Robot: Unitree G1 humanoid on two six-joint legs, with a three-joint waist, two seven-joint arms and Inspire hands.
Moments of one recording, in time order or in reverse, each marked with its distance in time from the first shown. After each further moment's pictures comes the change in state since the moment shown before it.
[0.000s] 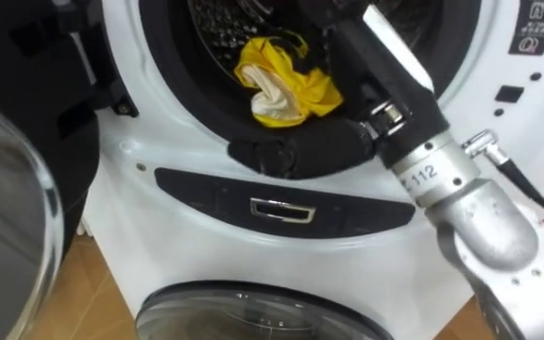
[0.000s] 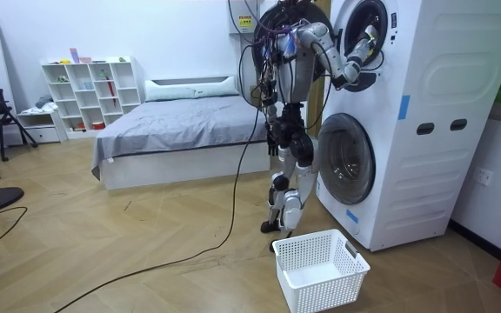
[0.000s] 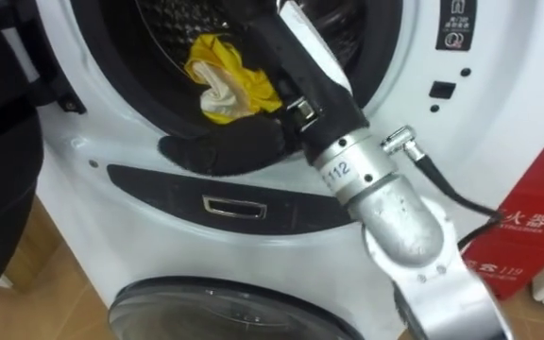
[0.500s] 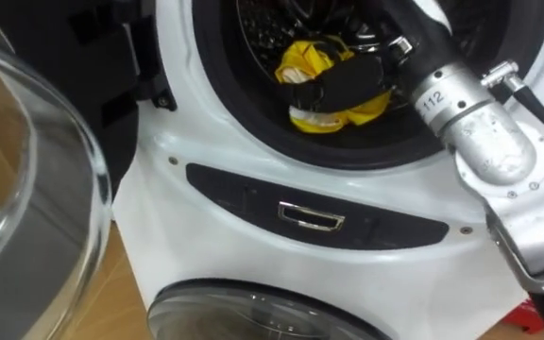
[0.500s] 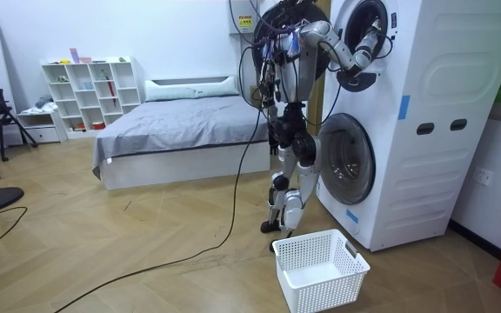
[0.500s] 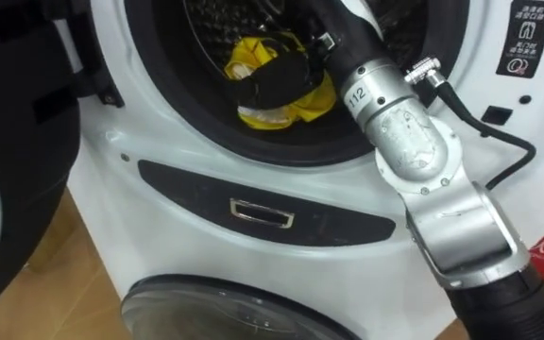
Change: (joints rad) left arm -0.012 0.002 0.036 -0.072 0.021 0.027 0.003; right arm -0.163 -0.087 0.000 0.153 -0.090 0.047 -0.042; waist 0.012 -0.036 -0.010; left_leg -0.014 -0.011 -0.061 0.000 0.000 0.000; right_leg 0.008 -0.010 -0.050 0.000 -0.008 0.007
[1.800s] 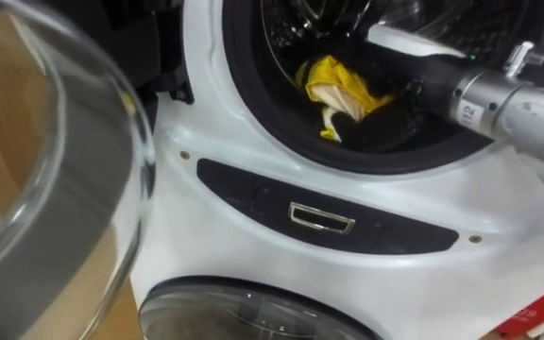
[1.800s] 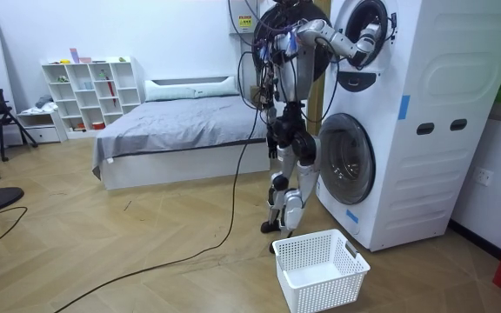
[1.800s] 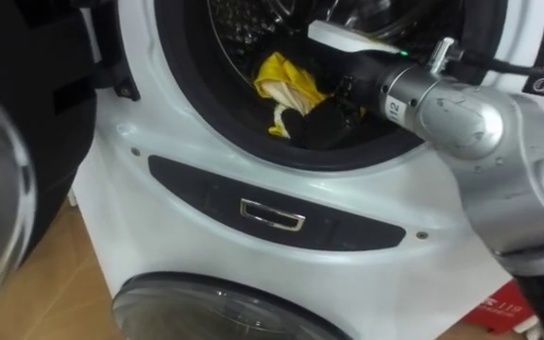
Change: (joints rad) left arm -0.033 0.030 0.136 0.027 -0.005 0.046 -0.094; right arm -0.035 -0.269 0.001 -0.121 -0.273 0.111 0.625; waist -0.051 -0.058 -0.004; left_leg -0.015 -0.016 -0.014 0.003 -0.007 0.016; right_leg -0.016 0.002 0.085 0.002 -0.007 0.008
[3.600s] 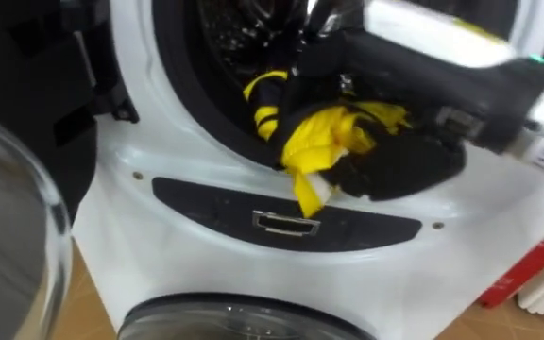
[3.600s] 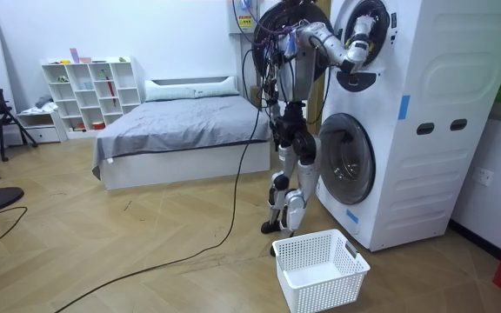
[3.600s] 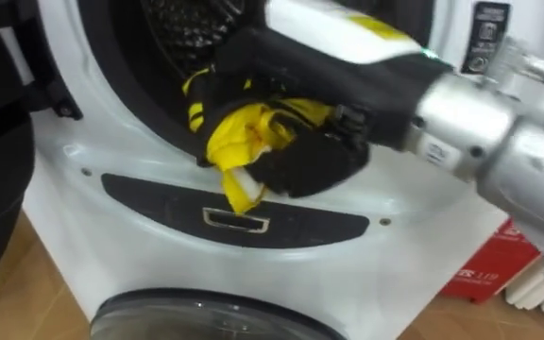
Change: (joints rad) left arm 0.061 0.005 0.018 0.015 -0.039 -0.122 0.016; right arm 0.331 -0.015 -0.349 -0.459 0.324 -0.138 -0.073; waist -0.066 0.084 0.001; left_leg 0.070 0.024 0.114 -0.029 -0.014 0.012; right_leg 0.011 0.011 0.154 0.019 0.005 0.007
